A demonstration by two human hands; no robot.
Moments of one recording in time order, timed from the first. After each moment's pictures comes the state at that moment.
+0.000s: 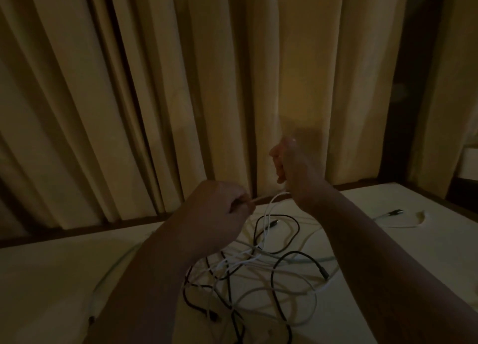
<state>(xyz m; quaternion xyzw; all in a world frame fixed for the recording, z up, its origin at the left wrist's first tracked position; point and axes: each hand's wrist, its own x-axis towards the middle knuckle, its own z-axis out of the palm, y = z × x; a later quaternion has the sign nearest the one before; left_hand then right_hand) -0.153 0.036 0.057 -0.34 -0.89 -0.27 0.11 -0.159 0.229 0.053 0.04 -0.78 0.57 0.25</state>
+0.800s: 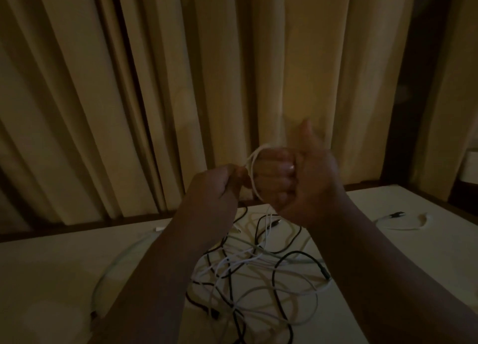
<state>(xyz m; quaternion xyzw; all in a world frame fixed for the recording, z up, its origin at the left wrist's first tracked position) -0.158 0.038 0.054 -0.33 -0.82 -0.44 0.19 -0.135 0.214 0.067 0.28 -0.34 0.88 -0.18</state>
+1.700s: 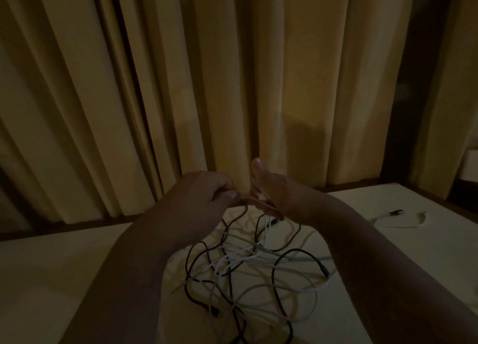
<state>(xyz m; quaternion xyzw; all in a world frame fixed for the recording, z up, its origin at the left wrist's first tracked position) -0.145 0.015 0.077 -0.32 -0.91 -0.25 0.12 -0.148 0.211 0.046 0.11 -0.86 0.49 0.02</state>
